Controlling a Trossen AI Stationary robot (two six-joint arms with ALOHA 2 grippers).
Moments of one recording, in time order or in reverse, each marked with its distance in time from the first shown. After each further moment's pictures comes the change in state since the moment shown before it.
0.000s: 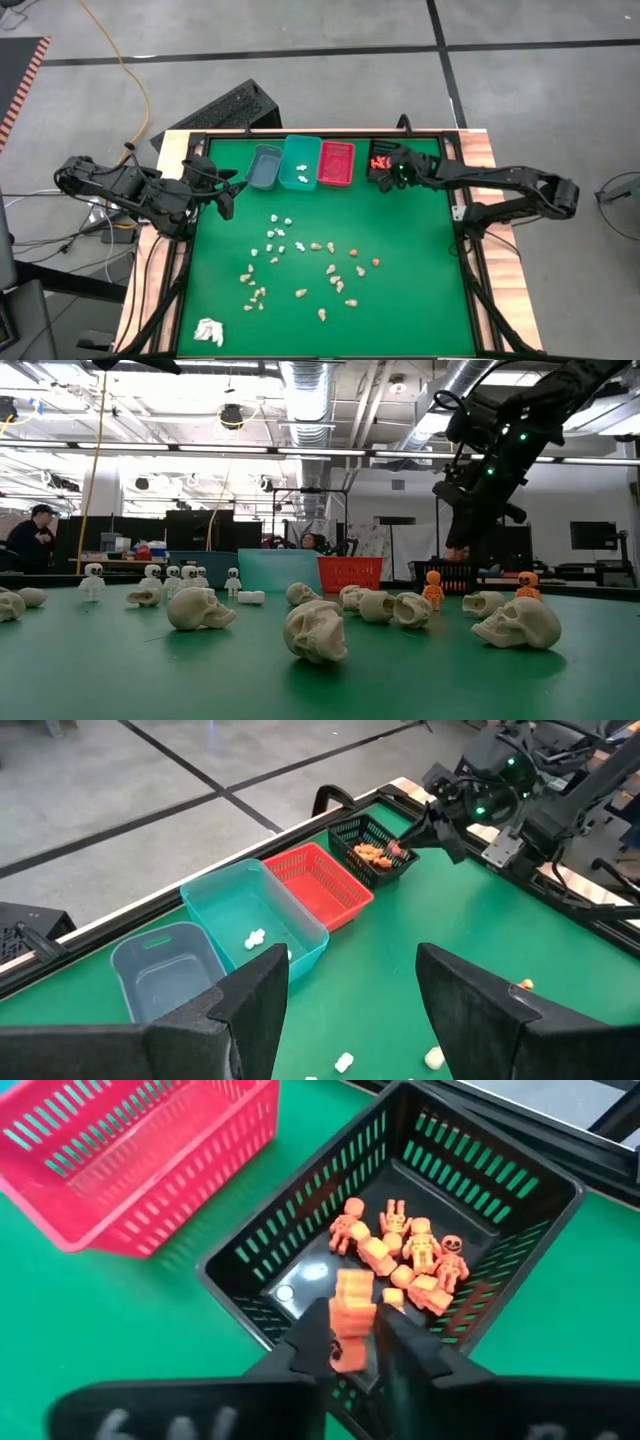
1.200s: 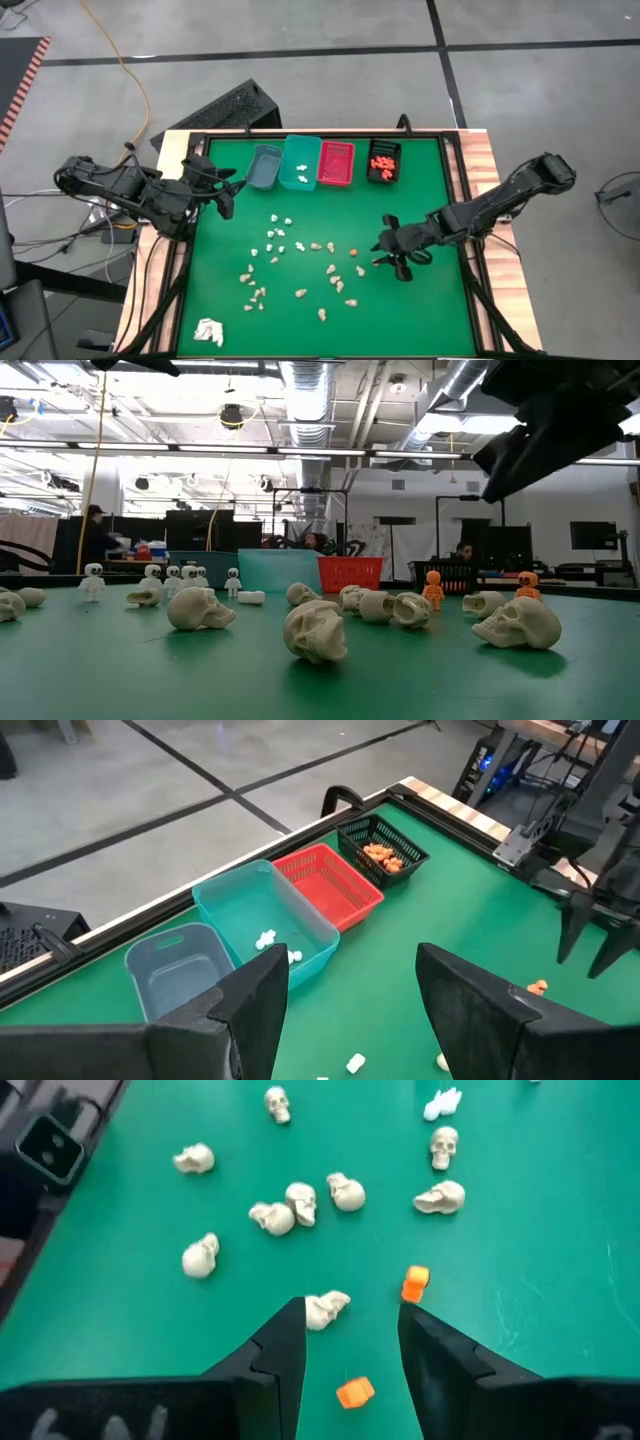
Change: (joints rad) left arm 0.000 0.000 0.000 -0.019 -0.017 0.003; right arm 0.850 -0.029 0.001 0.111 -0.177 -0.227
